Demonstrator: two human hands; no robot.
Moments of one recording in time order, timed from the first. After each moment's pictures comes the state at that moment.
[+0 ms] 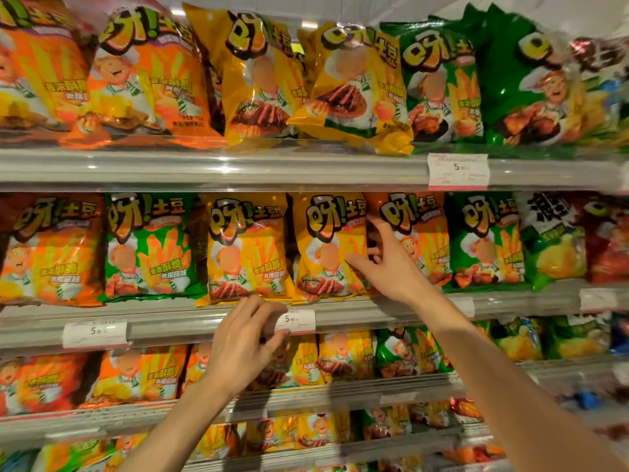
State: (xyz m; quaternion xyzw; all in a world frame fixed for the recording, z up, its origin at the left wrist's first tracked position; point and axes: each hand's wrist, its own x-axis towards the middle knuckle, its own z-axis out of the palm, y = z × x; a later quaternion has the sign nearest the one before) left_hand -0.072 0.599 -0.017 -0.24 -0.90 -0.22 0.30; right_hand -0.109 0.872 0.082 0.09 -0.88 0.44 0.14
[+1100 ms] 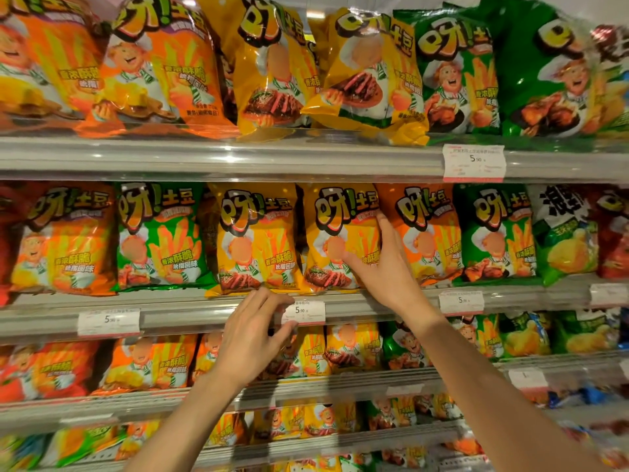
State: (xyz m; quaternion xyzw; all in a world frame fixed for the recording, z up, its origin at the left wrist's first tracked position) left_hand -0.069 0.596 -0.019 -0.23 -0.90 -0.25 0.28; right_hand -0.102 0.842 0.060 0.06 -0.88 0.41 0.24
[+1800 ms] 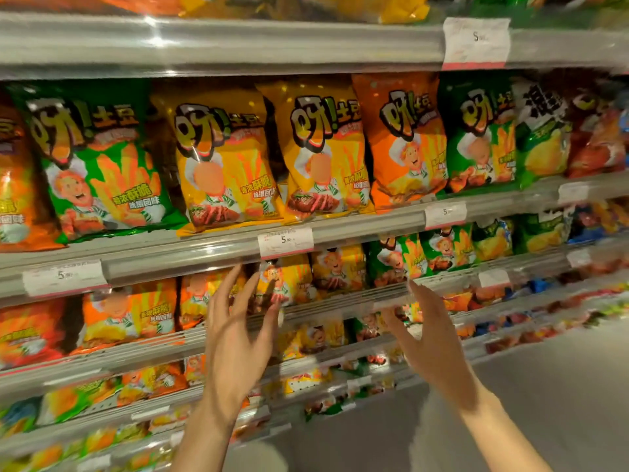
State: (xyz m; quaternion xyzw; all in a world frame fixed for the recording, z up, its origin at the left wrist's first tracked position) left_hand -0.001 0.587 -0.090 -0.12 -0.88 -0.39 0.23; right_hand 0.055 0.882 -0.107 -0.10 -0.94 0.30 0.17
